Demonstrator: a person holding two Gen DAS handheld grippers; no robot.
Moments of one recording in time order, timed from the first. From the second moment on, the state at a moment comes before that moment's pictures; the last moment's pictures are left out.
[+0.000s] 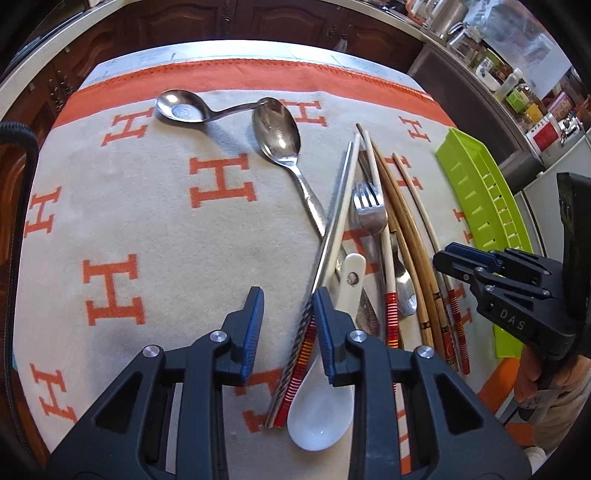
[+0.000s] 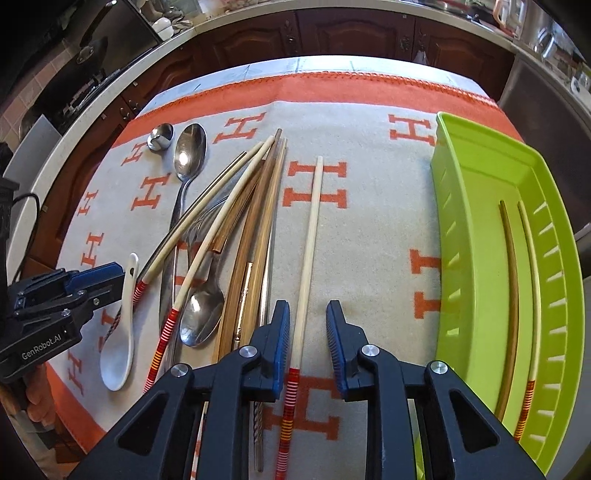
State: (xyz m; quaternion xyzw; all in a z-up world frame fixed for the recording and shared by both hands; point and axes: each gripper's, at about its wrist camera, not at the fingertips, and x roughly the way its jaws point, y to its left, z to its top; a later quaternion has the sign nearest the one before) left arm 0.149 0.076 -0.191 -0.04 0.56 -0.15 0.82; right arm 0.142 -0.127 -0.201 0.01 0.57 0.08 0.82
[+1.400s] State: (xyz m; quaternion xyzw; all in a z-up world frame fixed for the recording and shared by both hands) left arm 0.173 0.053 -0.197 0.06 0.55 -0.12 0.83; right arm 0.119 -0.141 -0.197 0.01 0.56 0.08 0.82
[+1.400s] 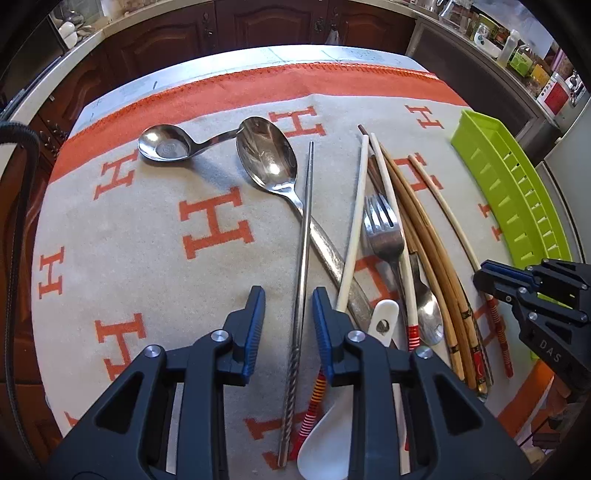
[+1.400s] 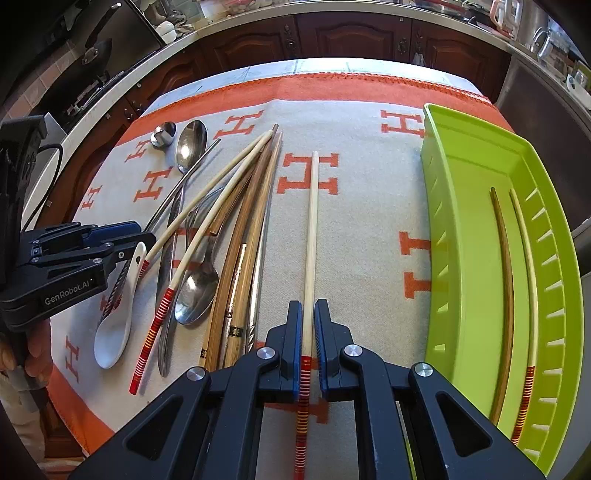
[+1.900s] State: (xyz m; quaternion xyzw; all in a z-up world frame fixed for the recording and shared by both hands) left arm 0.137 0.069 -0.156 -0.03 0.55 -0.10 0.83; right arm 0.106 -0.159 -0.183 0.10 0.56 0.10 0.82
